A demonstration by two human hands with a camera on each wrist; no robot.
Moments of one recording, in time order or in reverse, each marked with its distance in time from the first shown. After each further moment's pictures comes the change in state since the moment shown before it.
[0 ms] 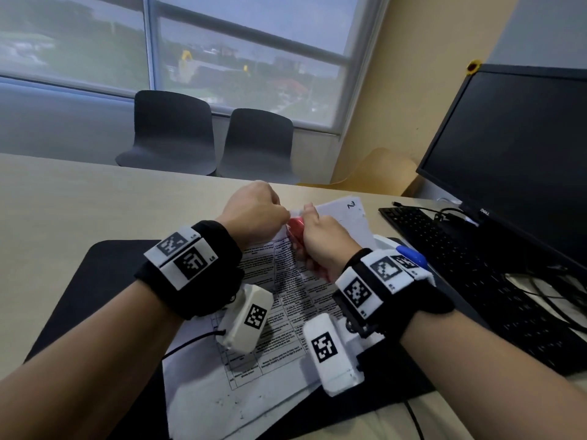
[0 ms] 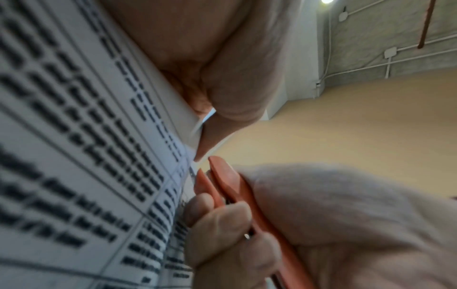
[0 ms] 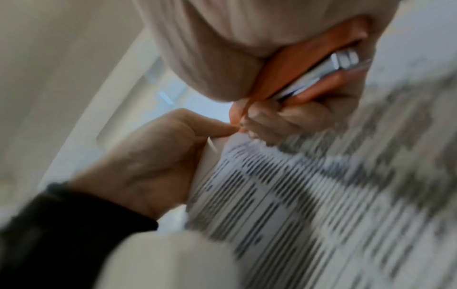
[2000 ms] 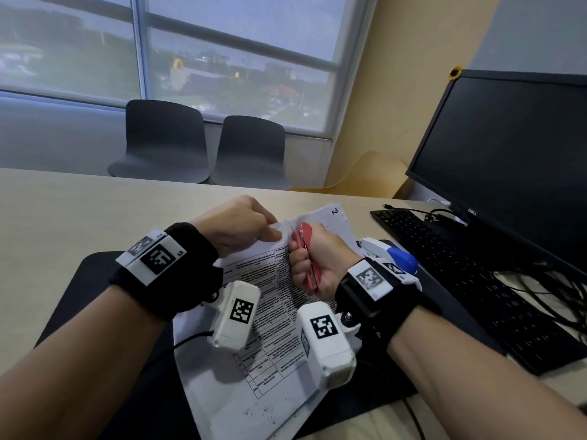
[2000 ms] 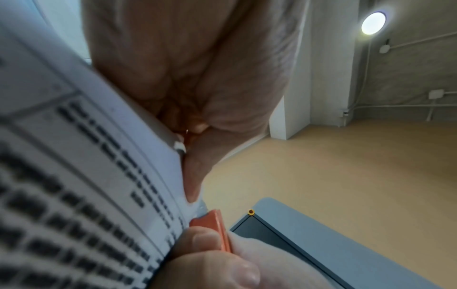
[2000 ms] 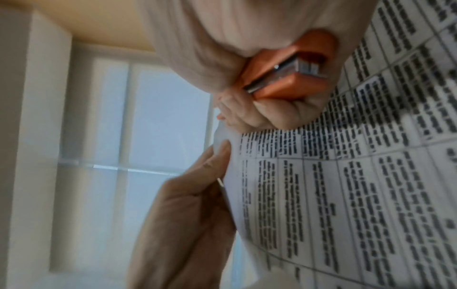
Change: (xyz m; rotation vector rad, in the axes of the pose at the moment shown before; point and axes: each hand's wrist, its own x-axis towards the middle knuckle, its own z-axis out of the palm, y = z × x) left_hand -0.006 -0.003 -0.014 -0.221 -0.271 -0.121; right_hand -0.002 0.009 -0.009 0.664 -0.277 0.330
